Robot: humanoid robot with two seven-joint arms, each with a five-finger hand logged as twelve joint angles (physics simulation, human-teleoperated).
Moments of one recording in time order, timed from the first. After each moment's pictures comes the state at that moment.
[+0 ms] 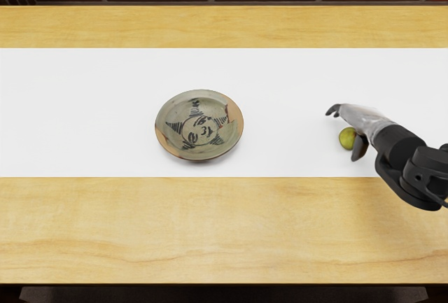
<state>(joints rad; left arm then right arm) -0.09 0.00 0.00 -0.13 -0.17 -0.07 0.14 0.73 -0.66 0.41 1.50 -1.52 -0.04 -0.61</state>
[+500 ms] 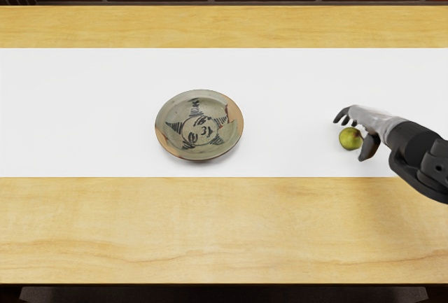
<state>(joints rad) -0.09 0.00 0.00 -0.13 -0.17 -0.07 0.14 0.73 -0.73 0.46 1.54 -1.42 0.05 -0.61</state>
